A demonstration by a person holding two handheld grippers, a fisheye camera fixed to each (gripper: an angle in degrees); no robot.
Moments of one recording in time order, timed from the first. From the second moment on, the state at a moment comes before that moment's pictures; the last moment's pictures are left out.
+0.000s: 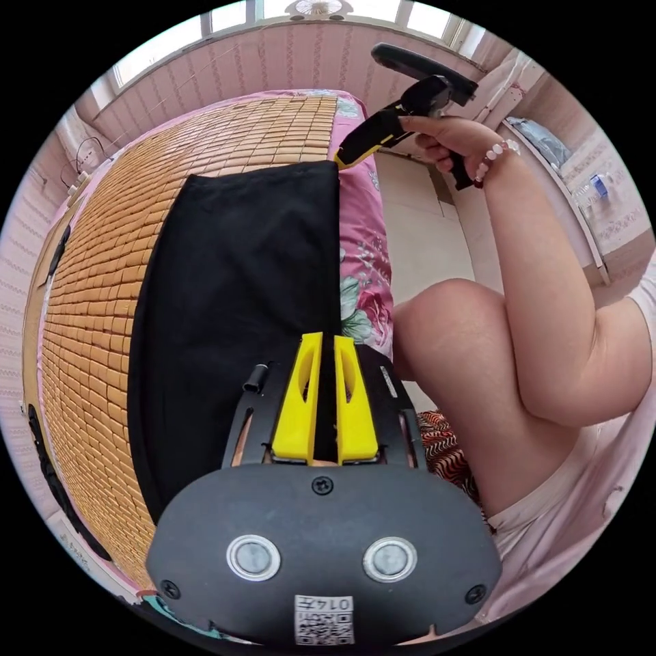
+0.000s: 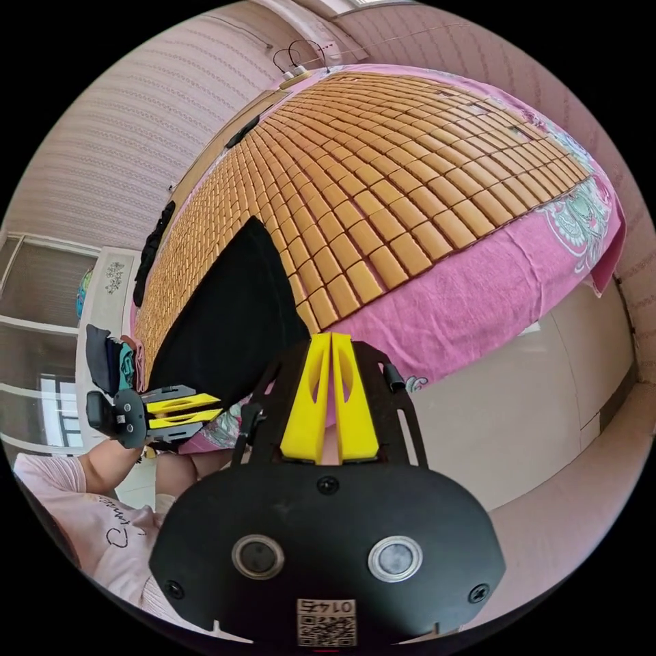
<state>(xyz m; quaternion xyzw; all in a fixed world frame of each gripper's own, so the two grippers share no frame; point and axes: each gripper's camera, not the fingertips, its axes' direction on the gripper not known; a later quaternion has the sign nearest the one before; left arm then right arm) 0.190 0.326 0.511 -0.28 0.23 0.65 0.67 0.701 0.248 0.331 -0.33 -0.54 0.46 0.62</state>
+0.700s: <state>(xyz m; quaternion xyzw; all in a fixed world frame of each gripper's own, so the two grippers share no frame) -0.303 0.186 0.298 -0.17 -0.10 0.16 0.97 0.398 -0.171 0.109 -0.05 -0.74 -0.01 0.67</state>
